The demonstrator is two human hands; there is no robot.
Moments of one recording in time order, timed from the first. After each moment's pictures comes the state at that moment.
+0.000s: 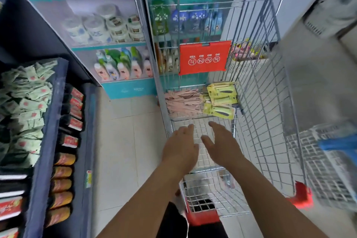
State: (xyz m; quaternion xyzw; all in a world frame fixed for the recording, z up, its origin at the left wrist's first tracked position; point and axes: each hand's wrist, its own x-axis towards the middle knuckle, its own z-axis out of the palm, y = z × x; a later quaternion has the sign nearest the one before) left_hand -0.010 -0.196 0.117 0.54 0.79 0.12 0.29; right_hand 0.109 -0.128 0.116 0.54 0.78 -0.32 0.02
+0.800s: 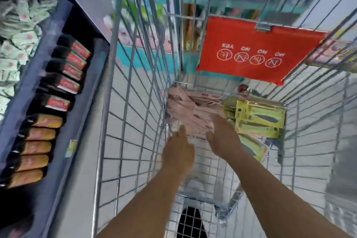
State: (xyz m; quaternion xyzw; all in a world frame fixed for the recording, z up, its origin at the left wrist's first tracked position) left_hand -0.023 -0.029 -0.082 0.24 0.90 0.09 0.36; right_hand 0.045 0.093 -0.091 0.37 0.86 -0.31 0.17
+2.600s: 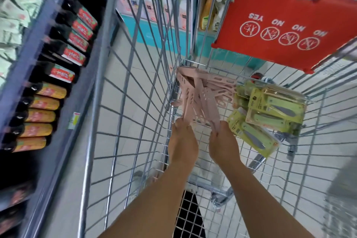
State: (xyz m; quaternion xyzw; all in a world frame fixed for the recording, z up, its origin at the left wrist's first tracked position) left_hand 0.002 -0.030 -0.105 0.04 0.92 0.26 0.29; right_hand 0.063 0.048 -0.126 0.47 0.76 -0.43 0.10
